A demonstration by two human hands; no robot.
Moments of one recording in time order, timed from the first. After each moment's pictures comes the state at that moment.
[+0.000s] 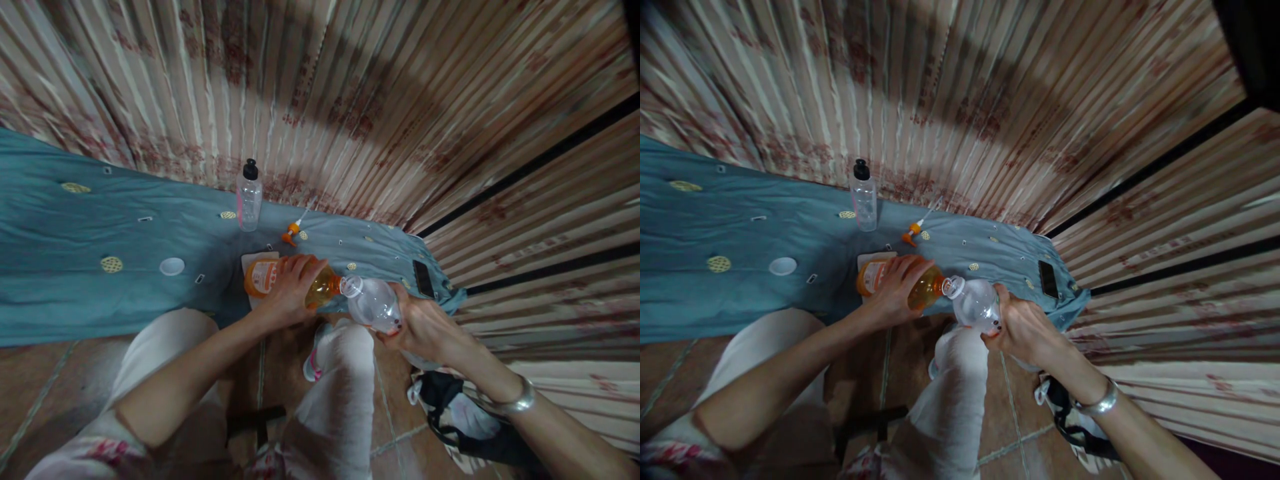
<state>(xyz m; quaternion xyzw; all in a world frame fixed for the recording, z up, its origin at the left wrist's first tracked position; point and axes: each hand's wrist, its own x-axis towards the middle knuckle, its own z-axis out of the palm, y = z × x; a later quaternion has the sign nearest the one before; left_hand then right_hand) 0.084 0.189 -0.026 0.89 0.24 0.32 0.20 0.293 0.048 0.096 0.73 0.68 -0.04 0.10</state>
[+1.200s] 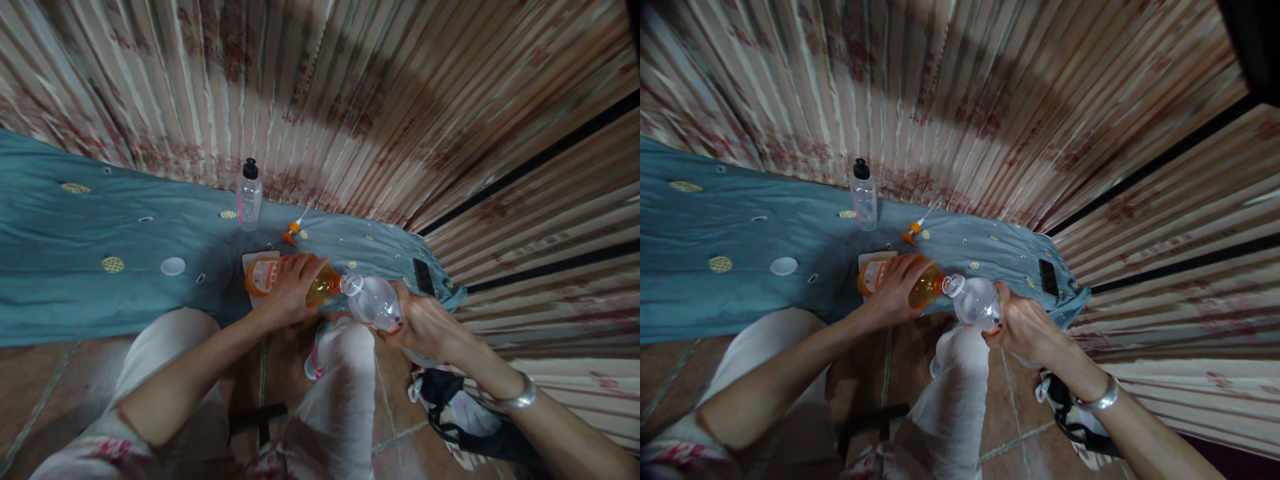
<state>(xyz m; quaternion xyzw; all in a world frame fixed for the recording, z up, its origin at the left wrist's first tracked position) 0.082 0.189 -0.024 0.89 0.24 0.32 0.20 0.294 0.048 0.097 0.72 0.68 -0.04 0.11</state>
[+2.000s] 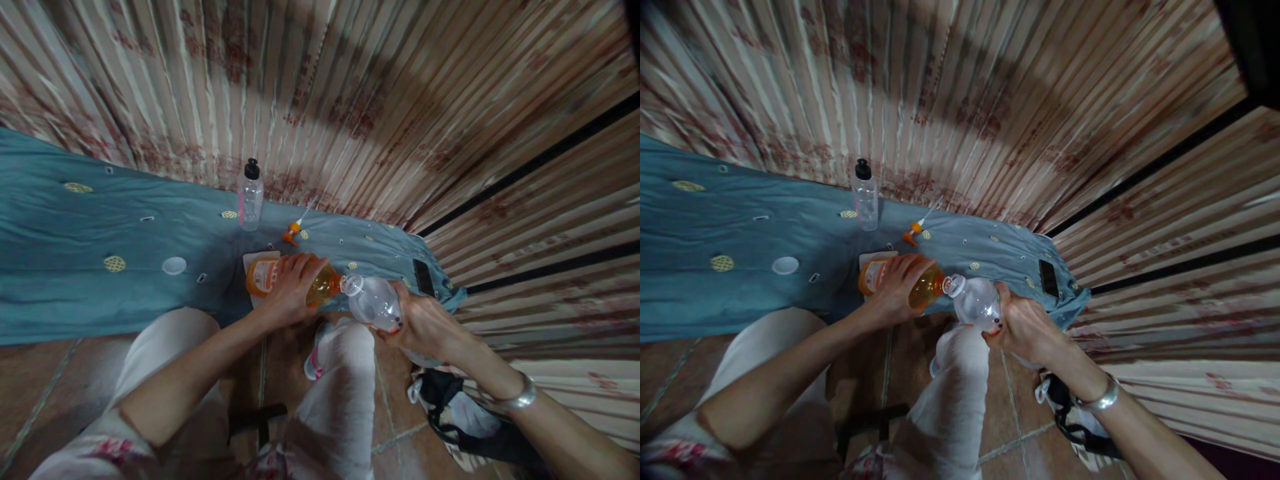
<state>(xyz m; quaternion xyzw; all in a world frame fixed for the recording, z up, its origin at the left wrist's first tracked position) 0.083 0.189 -0.026 0.89 0.24 0.33 0.20 0.291 0.050 0.098 0.74 0.66 -0.03 0.13</state>
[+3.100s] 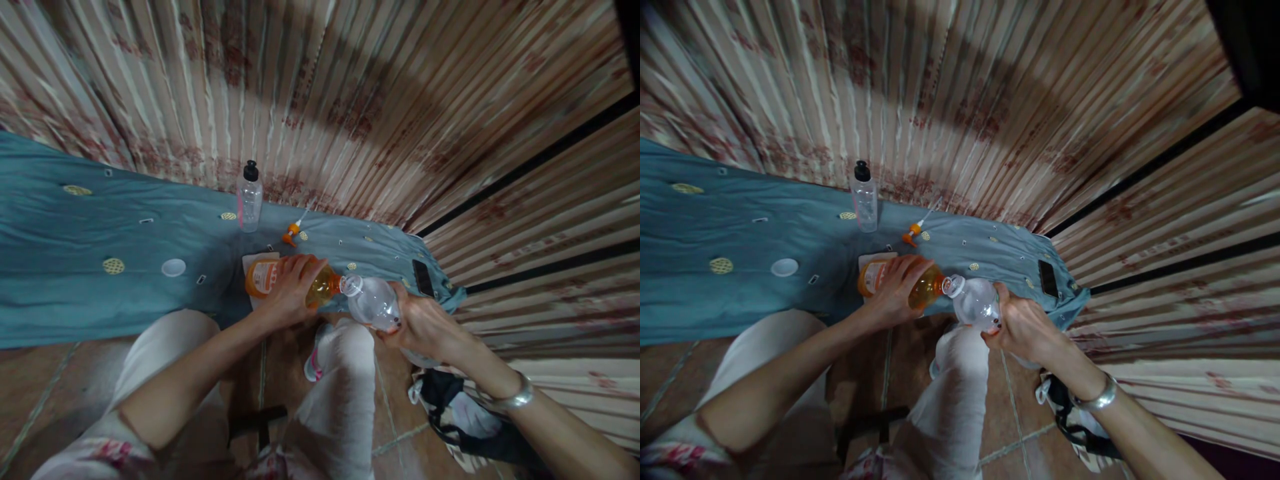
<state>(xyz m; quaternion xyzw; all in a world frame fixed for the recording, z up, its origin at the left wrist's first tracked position) 0.083 0.189 -0.025 0.89 0.24 0.33 0.20 0.290 0.050 0.099 0.73 0.67 -0.03 0.11</state>
